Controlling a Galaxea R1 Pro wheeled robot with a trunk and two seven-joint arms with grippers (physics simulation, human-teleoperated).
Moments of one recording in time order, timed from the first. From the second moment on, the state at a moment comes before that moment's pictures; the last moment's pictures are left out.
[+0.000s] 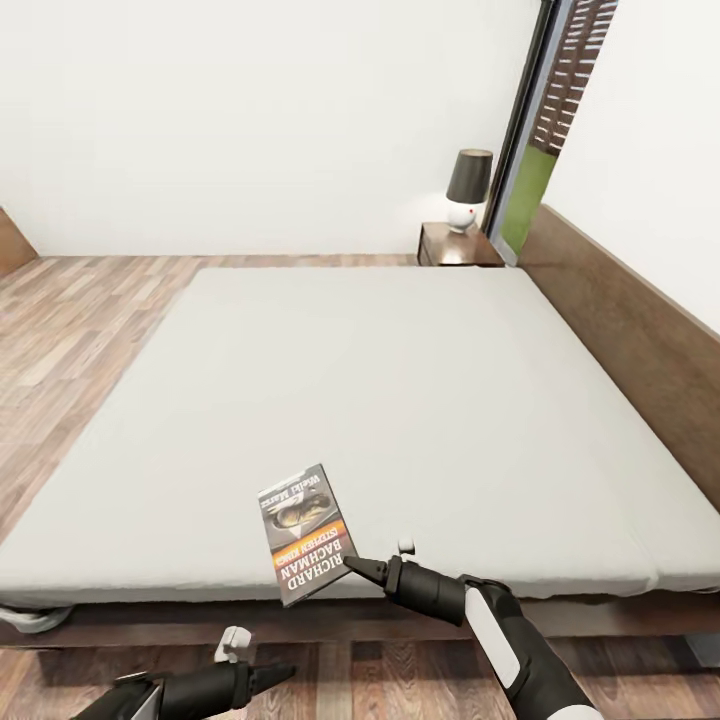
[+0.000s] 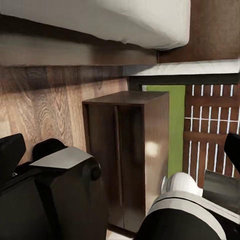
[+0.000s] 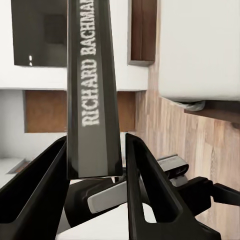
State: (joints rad) left arm -0.52 0.14 0.28 -0.18 -0.13 0.17 -1.25; right arm -0.43 0.06 0.11 -0.88 -0.55 0.73 1.00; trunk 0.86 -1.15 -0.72
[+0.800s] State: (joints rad) left arm -0.51 0.16 0.28 -0.14 -0.13 0.16 -1.20; right arm -0.43 0.06 0.11 -0.88 -0.55 0.73 1.01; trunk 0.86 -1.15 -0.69
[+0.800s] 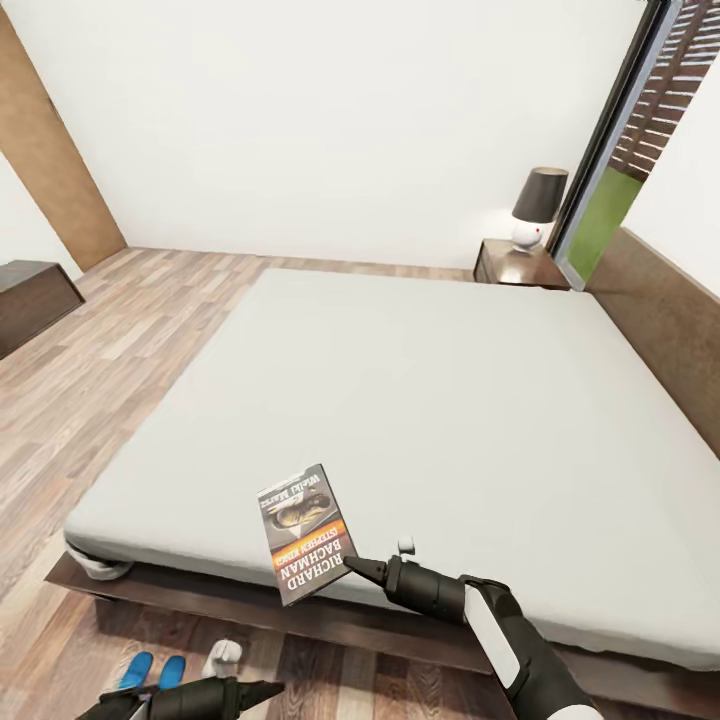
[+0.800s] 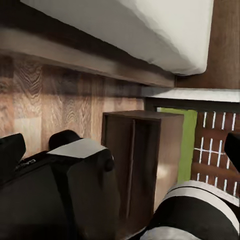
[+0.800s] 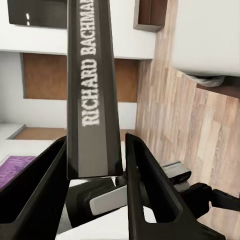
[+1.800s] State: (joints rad) left arm -0.42 0.22 0.28 -0.02 -0.13 -0.01 -0.94; right arm -0.43 0.06 0.11 -0.88 -0.55 0.73 1.00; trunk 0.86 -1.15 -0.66
